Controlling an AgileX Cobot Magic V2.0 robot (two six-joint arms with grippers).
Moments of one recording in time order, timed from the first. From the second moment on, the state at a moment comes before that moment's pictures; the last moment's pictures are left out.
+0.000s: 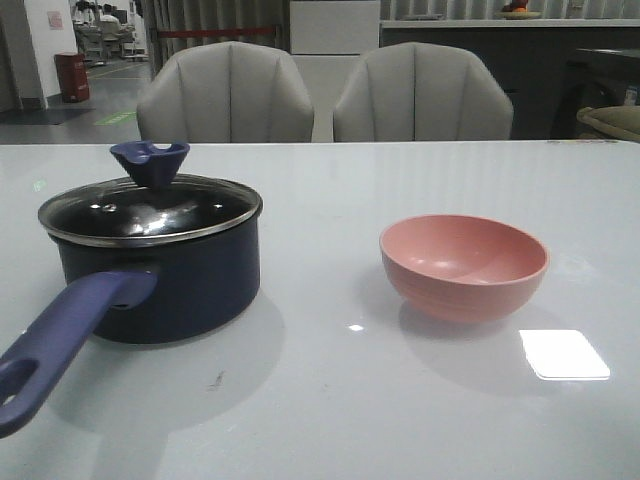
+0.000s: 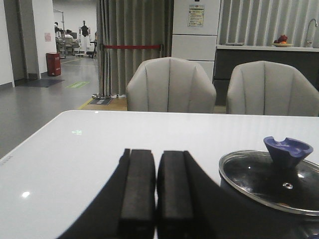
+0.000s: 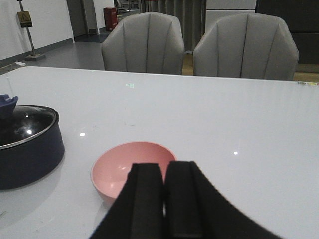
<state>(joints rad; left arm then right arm) -0.03 0.00 0.00 0.00 -0.01 -0.06 0.32 0.18 -0.17 -0.02 0.12 0.12</state>
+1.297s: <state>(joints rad) -0.03 0.00 0.00 0.00 -0.02 -0.07 0.10 -0.01 0.03 -0.03 0.09 0.12</state>
